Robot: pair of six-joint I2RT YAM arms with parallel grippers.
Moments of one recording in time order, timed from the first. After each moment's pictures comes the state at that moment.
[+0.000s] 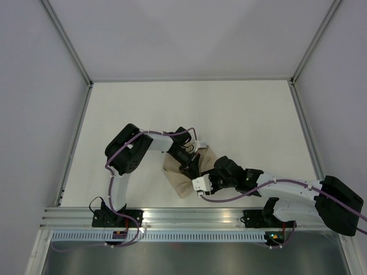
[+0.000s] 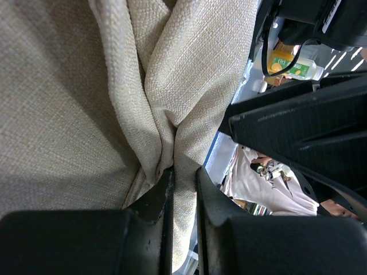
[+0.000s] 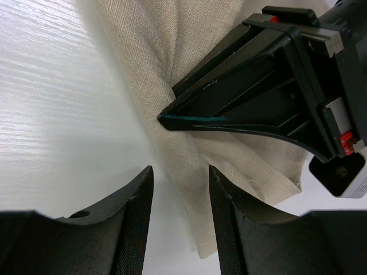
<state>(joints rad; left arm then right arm) -0.68 2.09 1.11 -0.39 1.09 -0.23 0.98 1.15 0.44 -0.09 -0.18 -0.91</state>
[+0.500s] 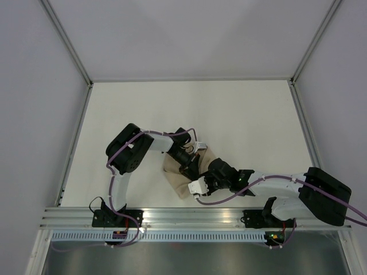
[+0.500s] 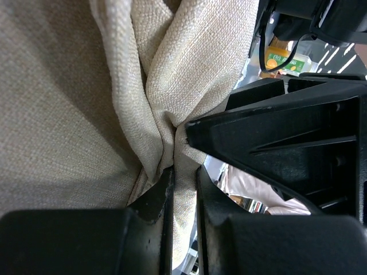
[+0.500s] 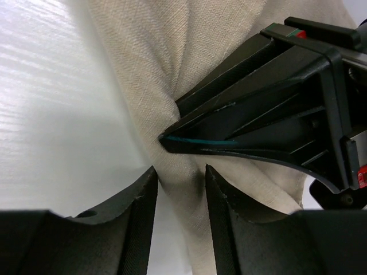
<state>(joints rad) -0.68 2.10 1.11 -0.39 1.11 -0.23 1.02 1.28 0.44 0.01 -0.14 -0.97</state>
